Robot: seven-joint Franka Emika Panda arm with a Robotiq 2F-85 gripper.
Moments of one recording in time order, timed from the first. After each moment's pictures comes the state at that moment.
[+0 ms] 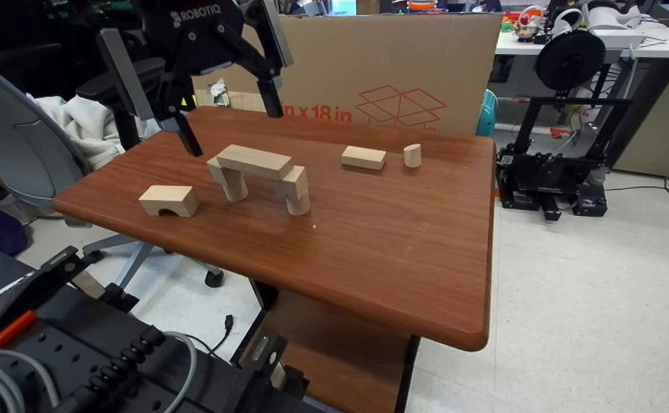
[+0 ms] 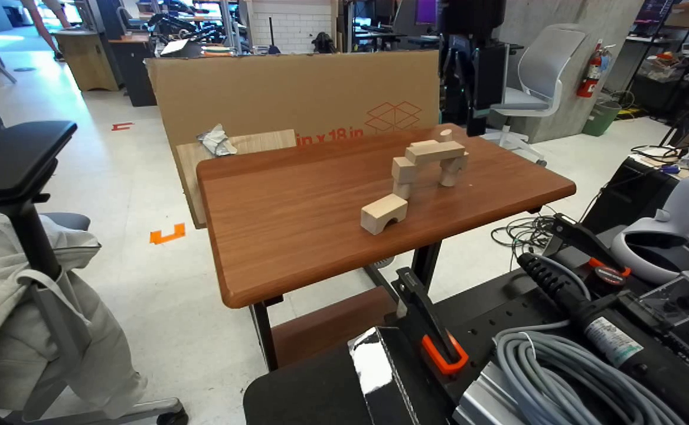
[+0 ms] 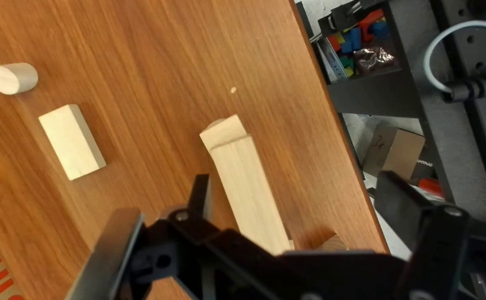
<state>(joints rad) 0.00 0.17 0.01 -2.36 -0.32 2.45 -0.97</state>
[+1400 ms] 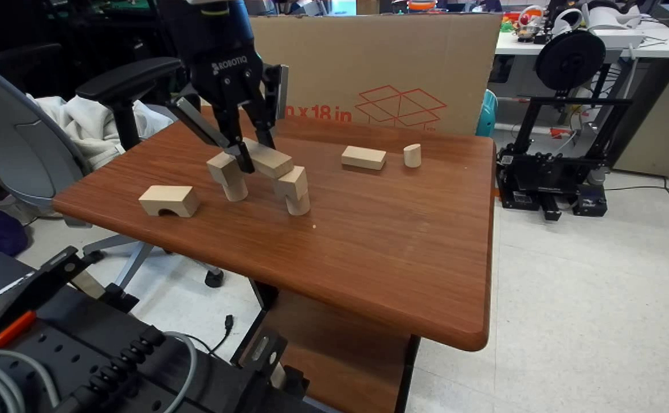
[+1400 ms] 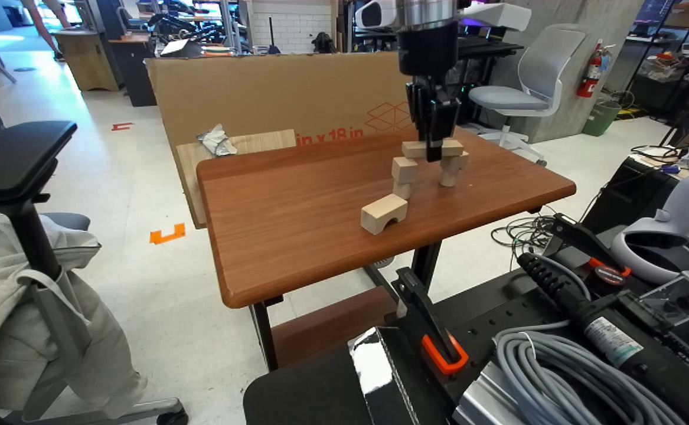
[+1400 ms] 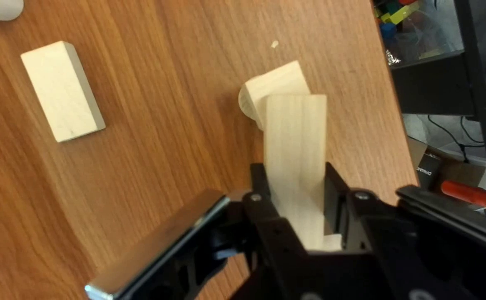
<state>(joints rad) 0.00 0.37 0.04 -2.20 -0.33 2.46 -1.00</state>
